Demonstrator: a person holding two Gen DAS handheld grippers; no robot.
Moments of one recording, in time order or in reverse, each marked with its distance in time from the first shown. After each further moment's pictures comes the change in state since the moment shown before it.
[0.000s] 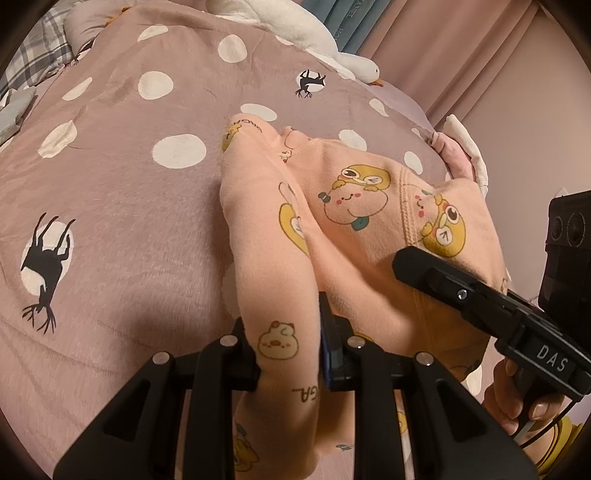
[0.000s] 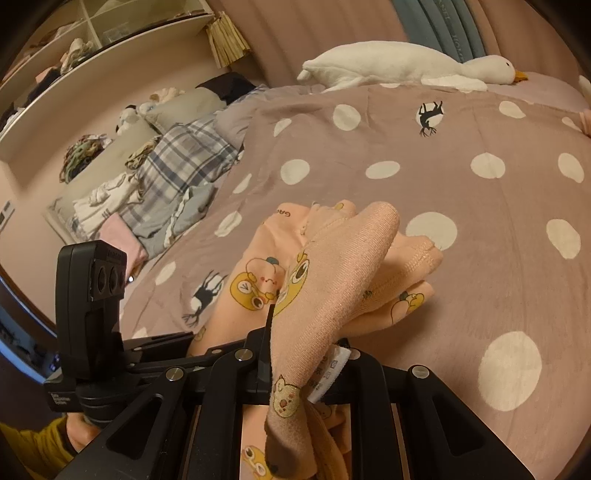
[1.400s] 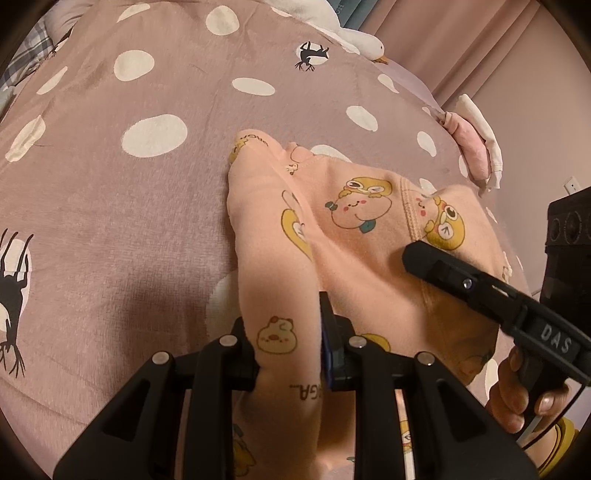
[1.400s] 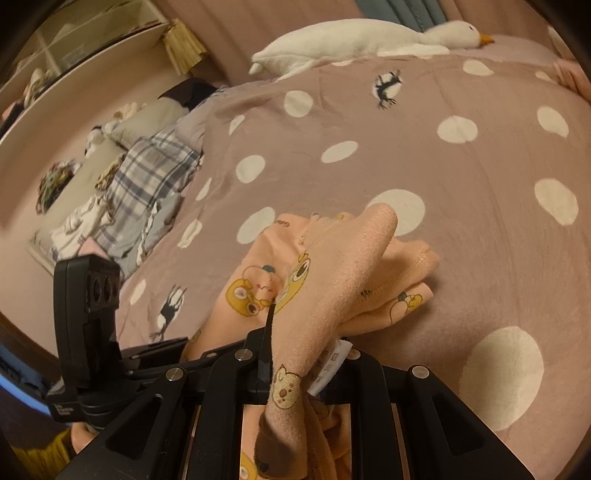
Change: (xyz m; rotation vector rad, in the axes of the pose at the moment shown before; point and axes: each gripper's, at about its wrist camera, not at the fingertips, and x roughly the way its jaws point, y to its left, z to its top) left arm 0.045 -0.002 0.014 0.016 0.079 0.017; right arm 0.017 -0.057 0.002 0.152 0.030 -0.019
